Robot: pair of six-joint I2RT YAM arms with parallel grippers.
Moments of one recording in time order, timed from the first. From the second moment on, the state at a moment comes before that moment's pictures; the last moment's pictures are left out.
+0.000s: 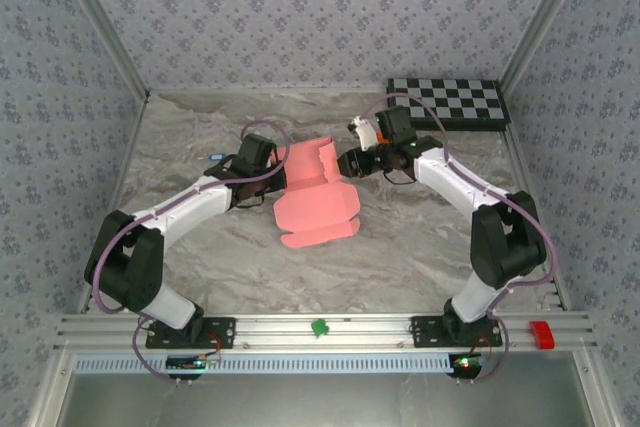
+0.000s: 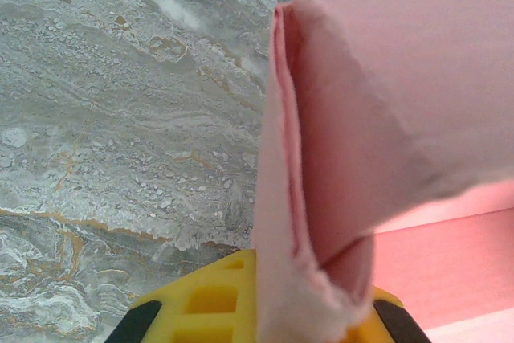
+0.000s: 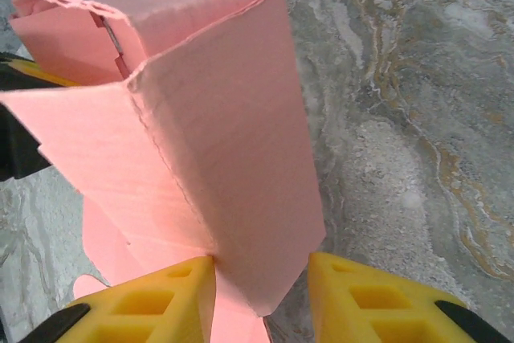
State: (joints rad) left arm -0.54 1.52 1.00 -0.32 -0.02 -0.64; right arm 0.42 1.66 1.25 -0.43 -0.51 0.07
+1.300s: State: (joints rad) left arm -0.54 1.52 1.00 -0.32 -0.01 -0.65; right arm 0.56 1.73 1.31 -0.43 -0.12 0.05
